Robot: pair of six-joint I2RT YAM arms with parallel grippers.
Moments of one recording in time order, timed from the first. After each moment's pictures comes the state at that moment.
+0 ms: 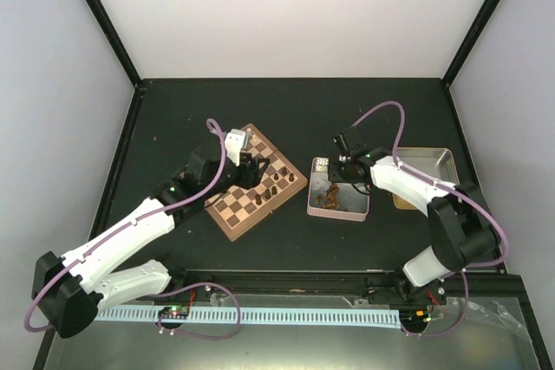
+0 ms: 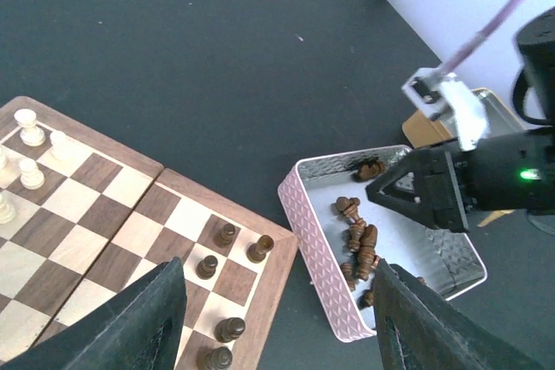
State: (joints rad) left arm -0.67 1.02 0.79 -0.23 0.01 -0.40; right arm 0.50 1.52 0.94 -0.49 0.05 0.50
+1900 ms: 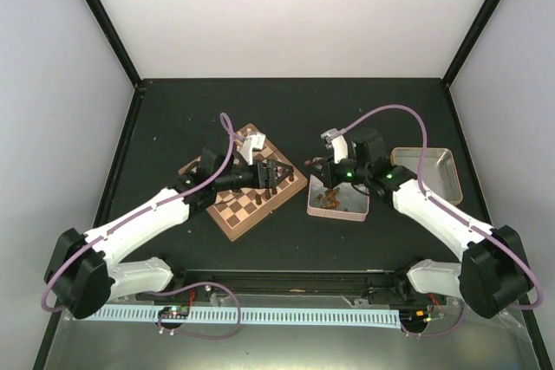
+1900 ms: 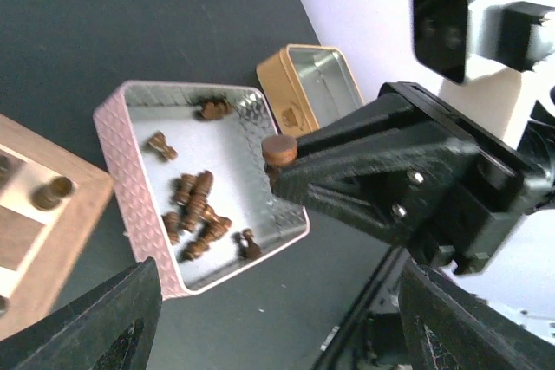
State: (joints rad) left arm -0.66 1.13 0.75 -0.03 0.41 -0.72; right arm 0.51 1.25 0.80 -0.19 -0.47 0.27
